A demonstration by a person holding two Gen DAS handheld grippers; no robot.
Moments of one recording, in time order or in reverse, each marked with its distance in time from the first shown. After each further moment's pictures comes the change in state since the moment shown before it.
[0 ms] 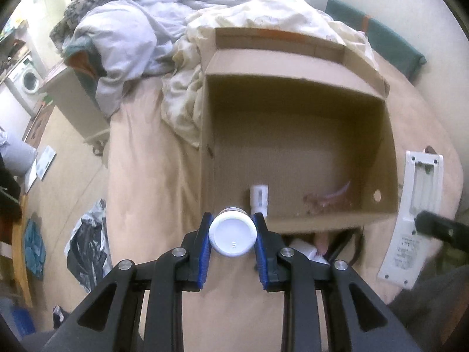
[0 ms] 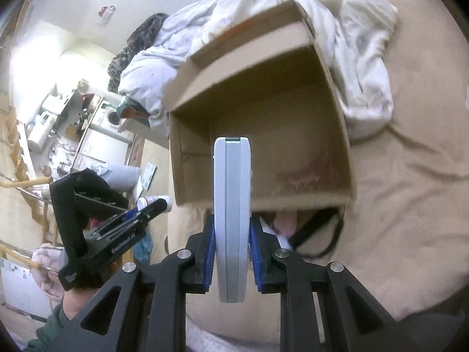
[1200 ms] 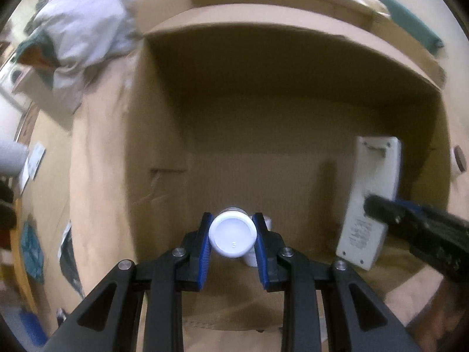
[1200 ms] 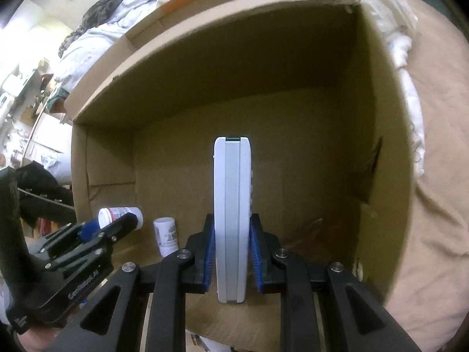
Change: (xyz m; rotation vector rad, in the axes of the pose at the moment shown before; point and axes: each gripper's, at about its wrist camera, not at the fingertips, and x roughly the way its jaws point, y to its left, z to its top) left arm 0.118 -0.020 0.037 0.007 0.137 0.023; right arm 0.124 -0.036 0.055 -0.042 0.089 -0.233
